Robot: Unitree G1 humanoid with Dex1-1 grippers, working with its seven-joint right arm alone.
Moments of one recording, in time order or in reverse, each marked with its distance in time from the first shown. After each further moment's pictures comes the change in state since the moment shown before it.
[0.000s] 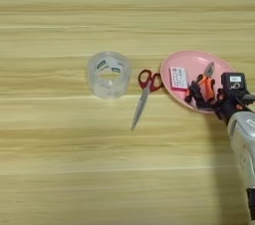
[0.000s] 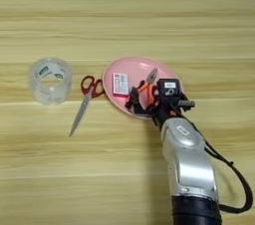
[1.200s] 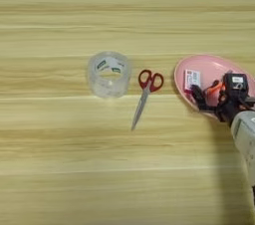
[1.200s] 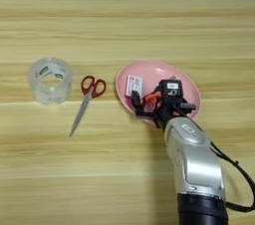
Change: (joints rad) arm 0.004 -0.042 -0.038 -0.071 0.041 0.169 -0.004
